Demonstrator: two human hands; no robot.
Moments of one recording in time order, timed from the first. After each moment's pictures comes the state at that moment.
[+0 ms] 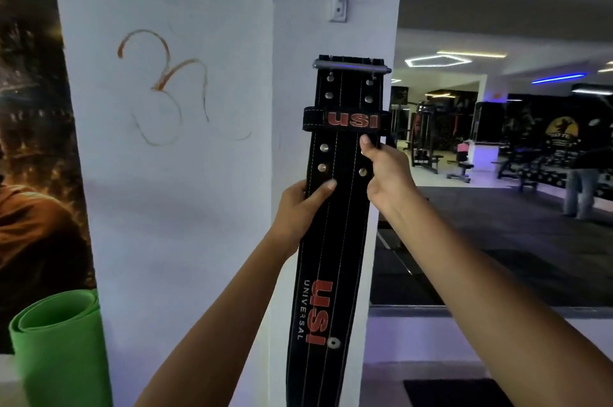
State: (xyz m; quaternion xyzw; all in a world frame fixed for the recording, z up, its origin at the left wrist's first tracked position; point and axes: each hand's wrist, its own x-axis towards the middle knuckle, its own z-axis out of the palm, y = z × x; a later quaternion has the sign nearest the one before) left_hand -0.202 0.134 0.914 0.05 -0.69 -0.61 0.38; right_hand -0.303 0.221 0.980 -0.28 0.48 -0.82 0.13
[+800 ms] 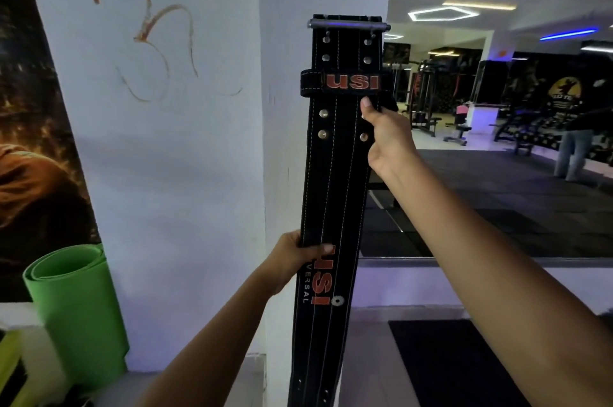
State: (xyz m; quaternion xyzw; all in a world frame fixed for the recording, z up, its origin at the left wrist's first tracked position) left_hand -0.182 0.153 0.781 0.11 -0.71 -0.66 0.20; right_hand -0.297 0.247 0.962 -0.26 0.50 -0.82 0.13
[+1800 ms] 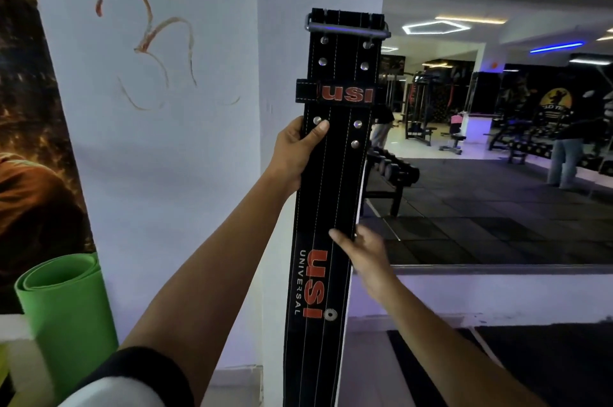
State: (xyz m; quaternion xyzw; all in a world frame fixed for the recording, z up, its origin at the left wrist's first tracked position) left_hand -0.216 0.151 0.929 -0.01 -0.63 -0.66 0.41; right_hand -0.272 0.281 0.801 -0.34 0.62 -0.69 0.16
